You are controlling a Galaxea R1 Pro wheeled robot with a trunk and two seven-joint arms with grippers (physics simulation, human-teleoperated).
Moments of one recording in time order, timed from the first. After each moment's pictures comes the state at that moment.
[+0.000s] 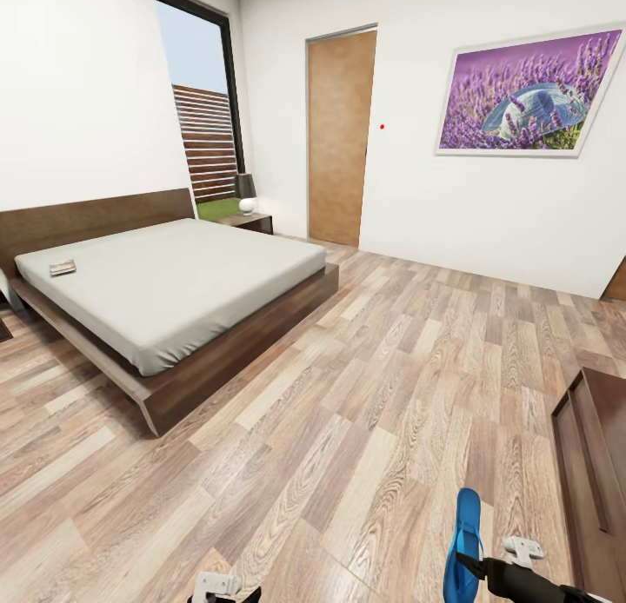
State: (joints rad) left arm -0.15 0.02 -0.05 -0.62 0.18 -0.10 -0.43; right arm -0.47 -0.35 -0.02 -0.13 -0.32 0.00 0.74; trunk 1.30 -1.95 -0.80
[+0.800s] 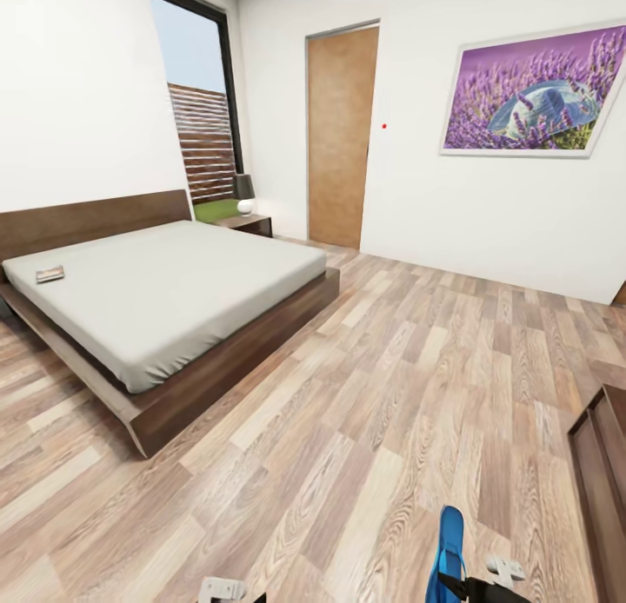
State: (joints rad) left arm -0.15 0.00 -0.05 -0.59 0.18 -0.10 -0.43; right arm -0.47 -0.29 -0.01 -0.04 -0.32 -0.02 0.74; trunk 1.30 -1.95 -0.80
